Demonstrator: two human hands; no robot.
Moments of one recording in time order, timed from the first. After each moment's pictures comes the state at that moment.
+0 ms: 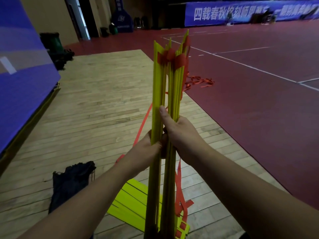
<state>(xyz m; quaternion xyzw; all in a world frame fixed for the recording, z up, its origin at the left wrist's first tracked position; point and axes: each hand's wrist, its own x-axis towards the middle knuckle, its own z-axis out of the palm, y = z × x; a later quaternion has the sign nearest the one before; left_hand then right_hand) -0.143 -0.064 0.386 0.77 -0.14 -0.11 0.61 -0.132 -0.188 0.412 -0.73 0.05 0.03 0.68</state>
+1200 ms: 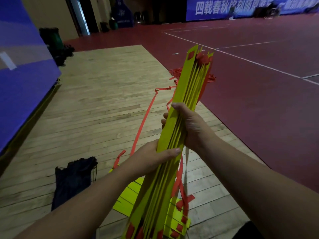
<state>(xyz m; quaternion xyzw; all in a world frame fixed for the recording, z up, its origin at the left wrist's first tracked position) -0.148 -0.055 0.370 0.81 -0.13 -0.19 0.53 -0.113 -0.205 0.404 -0.45 0.05 0.09 0.89</state>
